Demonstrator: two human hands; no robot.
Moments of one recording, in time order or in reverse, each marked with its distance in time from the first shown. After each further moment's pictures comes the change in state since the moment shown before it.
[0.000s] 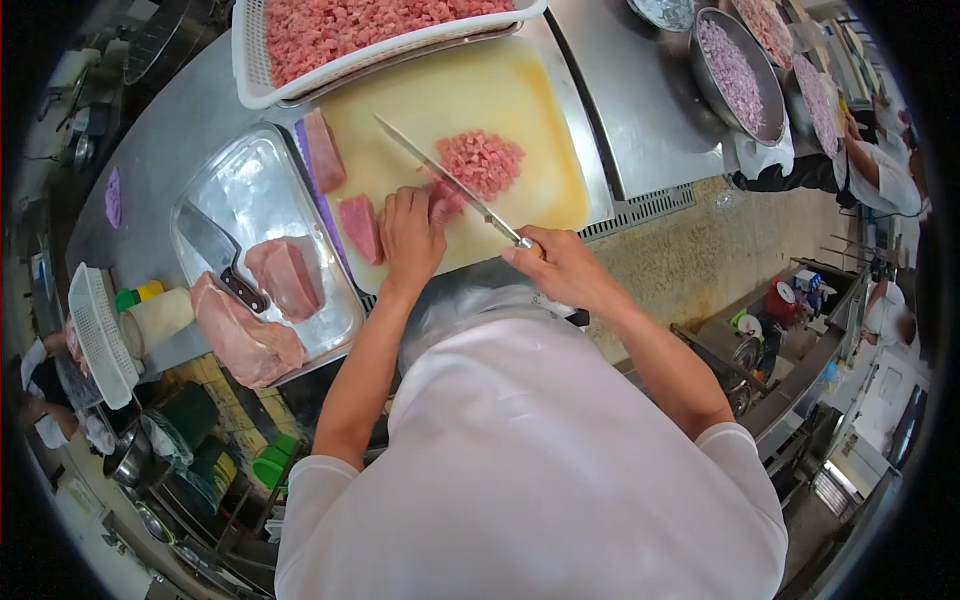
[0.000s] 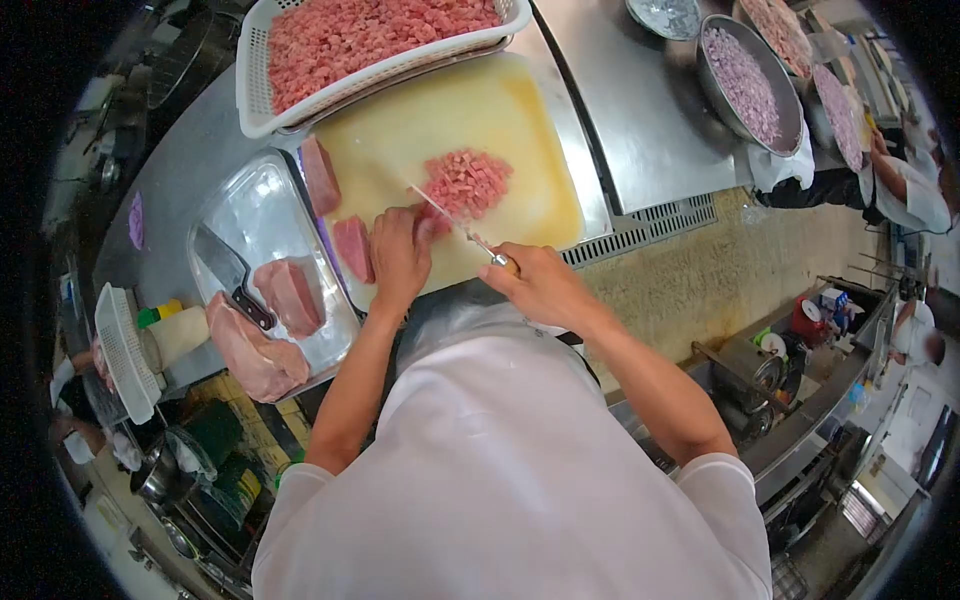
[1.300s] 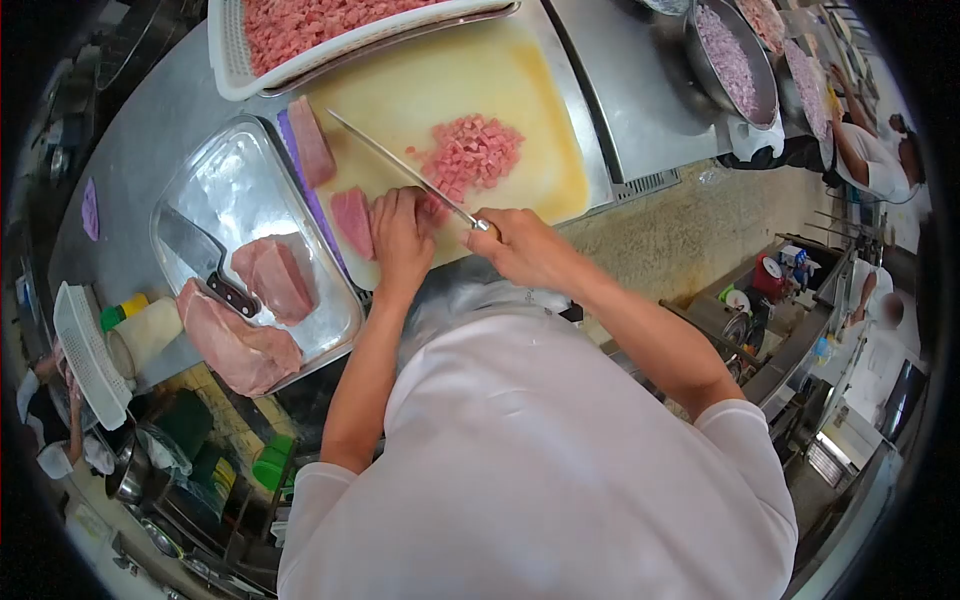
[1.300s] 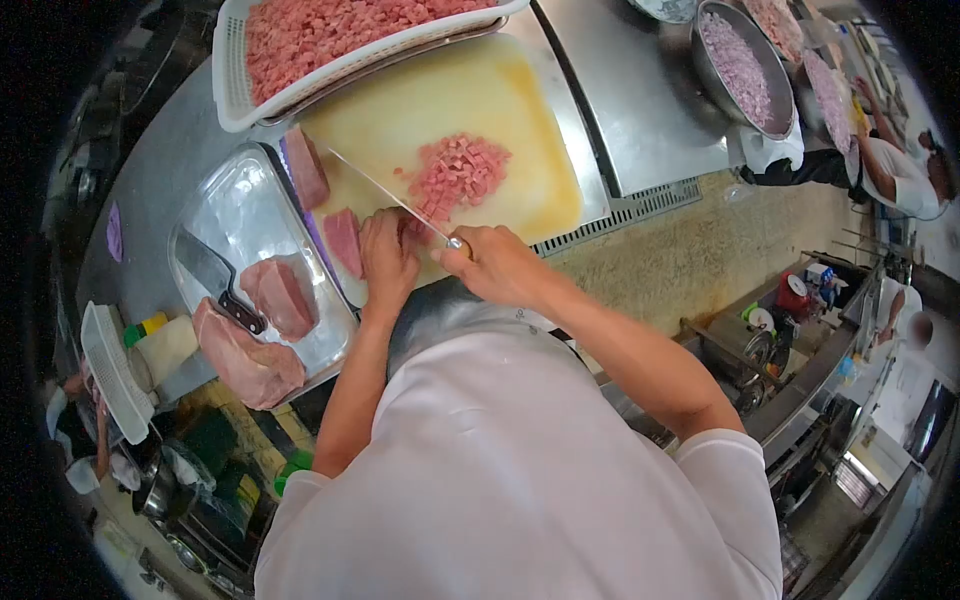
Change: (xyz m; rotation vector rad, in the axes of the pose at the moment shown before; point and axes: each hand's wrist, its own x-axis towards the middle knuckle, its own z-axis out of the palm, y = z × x) left_hand -0.012 -0.010 -0.013 -0.204 -0.039 -0.094; right_hand 0.037 -0.031 0.031 -0.034 -0.100 -0.038
